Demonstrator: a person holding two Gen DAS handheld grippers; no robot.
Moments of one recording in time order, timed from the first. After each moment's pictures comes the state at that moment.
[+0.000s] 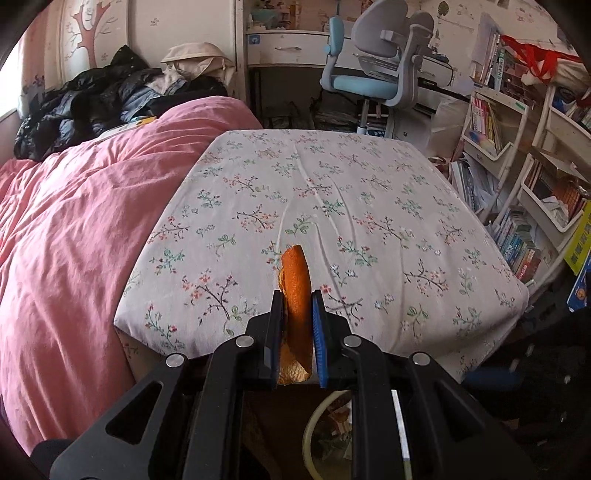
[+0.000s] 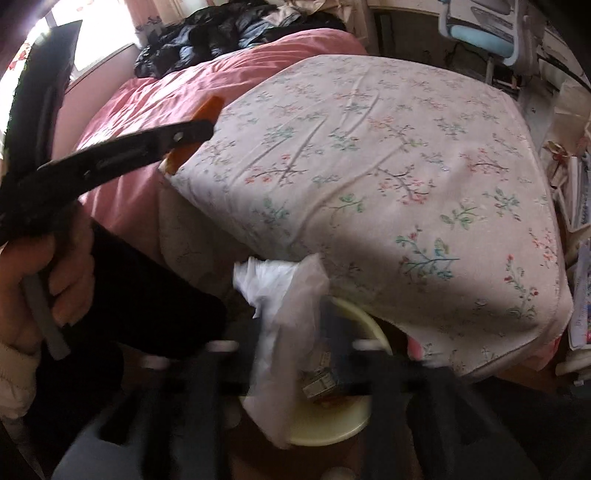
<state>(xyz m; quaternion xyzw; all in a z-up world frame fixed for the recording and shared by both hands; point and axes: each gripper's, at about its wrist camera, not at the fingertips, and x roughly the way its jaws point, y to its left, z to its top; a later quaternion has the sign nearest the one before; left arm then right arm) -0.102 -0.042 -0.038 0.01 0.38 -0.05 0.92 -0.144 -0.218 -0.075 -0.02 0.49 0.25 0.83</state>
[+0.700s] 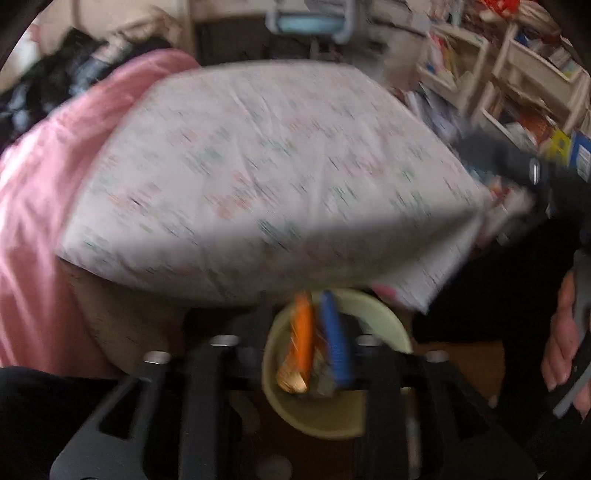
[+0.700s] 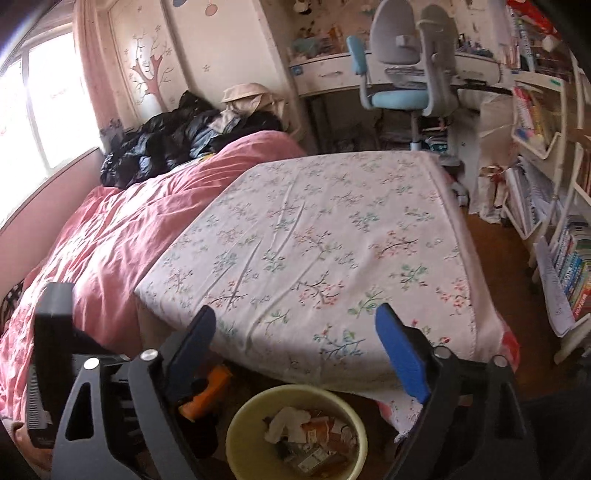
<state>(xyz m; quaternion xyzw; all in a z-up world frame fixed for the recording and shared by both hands) -0.152 -0.079 -0.076 0.04 0.46 -0.10 0.88 -0.146 -0.266 -0.029 0.08 0.34 0.15 0.92</state>
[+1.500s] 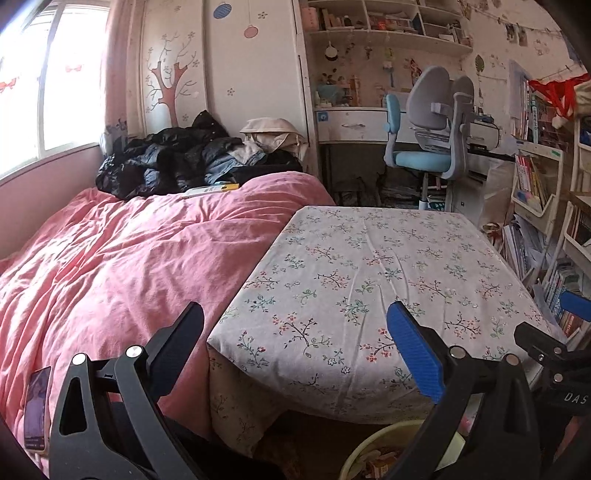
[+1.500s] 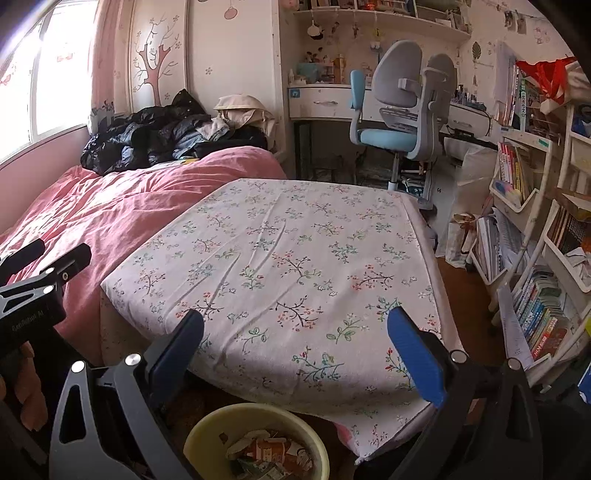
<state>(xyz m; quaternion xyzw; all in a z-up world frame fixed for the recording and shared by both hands) -0.181 -0.029 -0.001 0.02 0.23 0.10 0.97 -0.155 -0.247 -0.023 -0.01 0.29 0.10 0.95</state>
